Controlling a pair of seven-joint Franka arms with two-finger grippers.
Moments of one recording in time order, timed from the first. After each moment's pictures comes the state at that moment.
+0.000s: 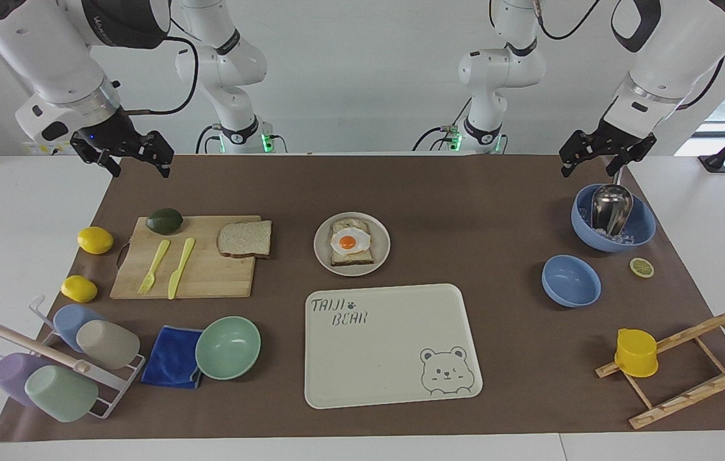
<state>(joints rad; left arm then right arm) -0.05 -0.06 -0.02 -1.66 -0.02 1.57 -0.02 0.05 0.01 -0.11 -1.57 0.00 1.47 -0.01</state>
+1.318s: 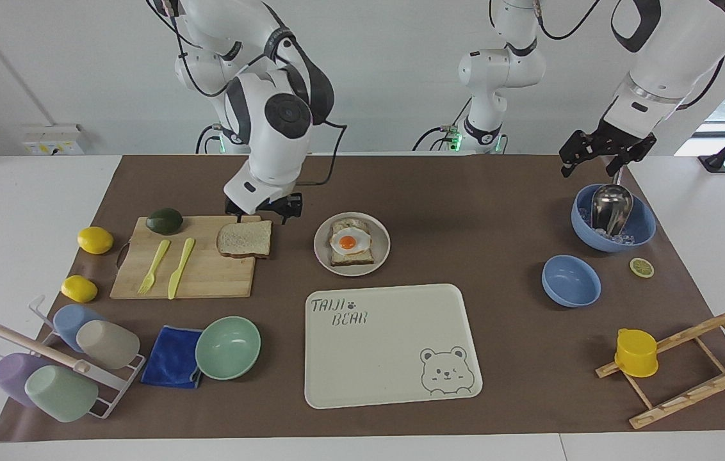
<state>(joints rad) -0.05 -0.06 -0.02 -1.66 -0.02 1.57 -0.02 0.27 0.27 0.16 -1.70 -0.27 1.68 0.43</state>
